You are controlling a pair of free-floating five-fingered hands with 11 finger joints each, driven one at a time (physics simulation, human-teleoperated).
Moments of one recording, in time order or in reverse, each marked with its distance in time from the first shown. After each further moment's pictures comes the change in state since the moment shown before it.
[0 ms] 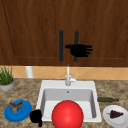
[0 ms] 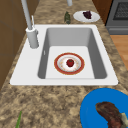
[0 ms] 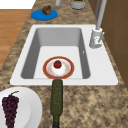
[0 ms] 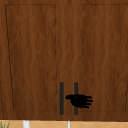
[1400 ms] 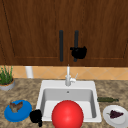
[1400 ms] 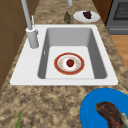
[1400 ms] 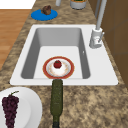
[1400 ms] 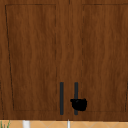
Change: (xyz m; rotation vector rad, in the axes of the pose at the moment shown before) left hand 0.000 0.000 0.000 0.000 0.000 0.000; right hand -0.036 0.088 -0.083 -0.103 -0.026 -0.075
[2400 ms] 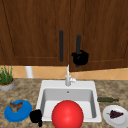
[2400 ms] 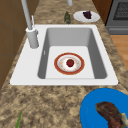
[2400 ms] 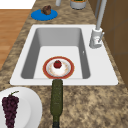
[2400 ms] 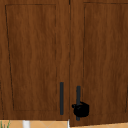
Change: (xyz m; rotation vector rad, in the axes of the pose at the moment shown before) left hand 0.000 0.000 0.000 0.000 0.000 0.000; right hand -0.028 -0.065 0.017 0.066 -0.147 -0.014
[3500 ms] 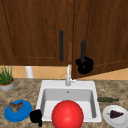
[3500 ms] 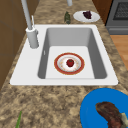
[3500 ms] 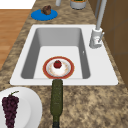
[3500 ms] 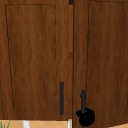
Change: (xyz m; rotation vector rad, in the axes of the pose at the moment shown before) left hand 0.000 0.000 0.000 0.000 0.000 0.000; right hand -0.028 -0.079 0.010 0.114 -0.141 -0.054
